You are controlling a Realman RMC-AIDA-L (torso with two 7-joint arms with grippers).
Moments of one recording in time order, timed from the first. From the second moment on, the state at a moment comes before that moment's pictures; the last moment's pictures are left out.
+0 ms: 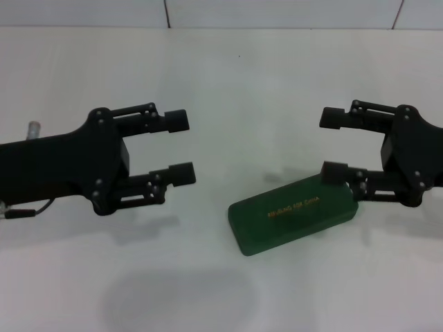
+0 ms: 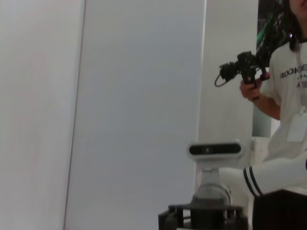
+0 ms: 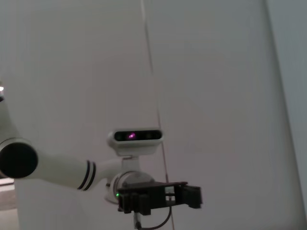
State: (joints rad) left arm -0.40 -2.00 1.04 0.68 1.44 1.90 -1.21; right arm 0.37 2.02 -1.08 -0.79 -1.40 -1.81 1.26
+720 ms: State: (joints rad) left arm -0.41 -2.00 1.02 0.69 1.51 1.90 -1.26; right arm 0.32 2.02 -1.14 -0.96 -1.41 -1.82 1.41
